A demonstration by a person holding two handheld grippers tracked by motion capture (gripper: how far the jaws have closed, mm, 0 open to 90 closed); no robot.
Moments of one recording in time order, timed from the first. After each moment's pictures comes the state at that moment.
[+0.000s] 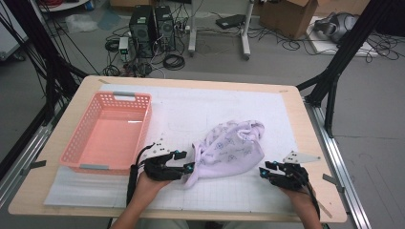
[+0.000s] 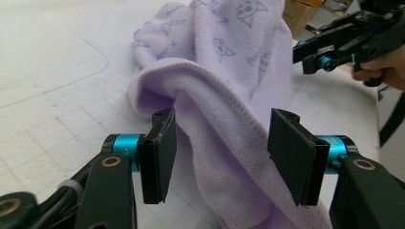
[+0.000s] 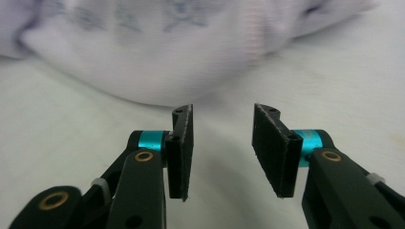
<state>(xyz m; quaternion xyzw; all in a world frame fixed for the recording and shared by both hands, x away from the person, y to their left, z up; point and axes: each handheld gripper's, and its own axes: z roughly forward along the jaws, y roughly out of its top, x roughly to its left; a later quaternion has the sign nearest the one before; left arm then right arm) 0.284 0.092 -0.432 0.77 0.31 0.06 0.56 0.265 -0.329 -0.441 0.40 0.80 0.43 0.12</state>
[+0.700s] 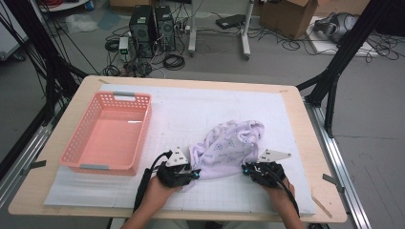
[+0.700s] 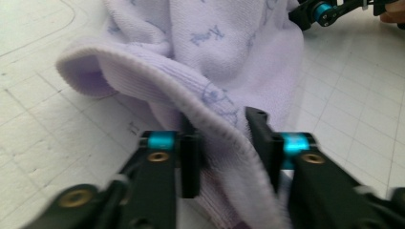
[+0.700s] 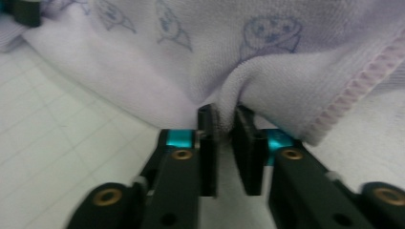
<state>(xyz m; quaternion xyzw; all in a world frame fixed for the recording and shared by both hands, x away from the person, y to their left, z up) 0.277 0.062 -0.449 0.83 0.29 0.09 0.47 0.277 -0.272 -0.449 0.37 0.83 0.39 0.14</state>
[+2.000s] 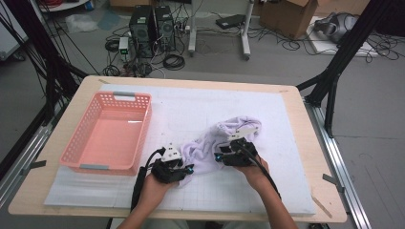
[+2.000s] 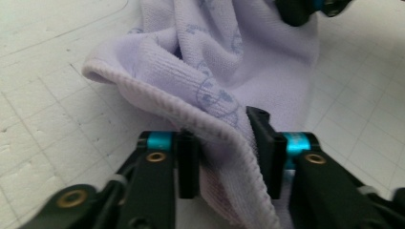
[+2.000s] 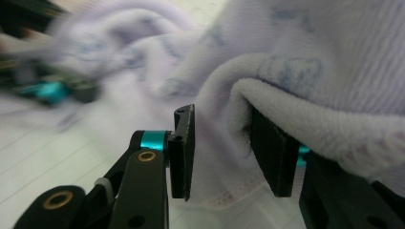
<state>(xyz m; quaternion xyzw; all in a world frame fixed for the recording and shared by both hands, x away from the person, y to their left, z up) 0.285 0.072 -0.450 0.82 0.34 0.11 0.45 0.329 -0.197 -0.419 0.32 0.86 0.39 0.08</state>
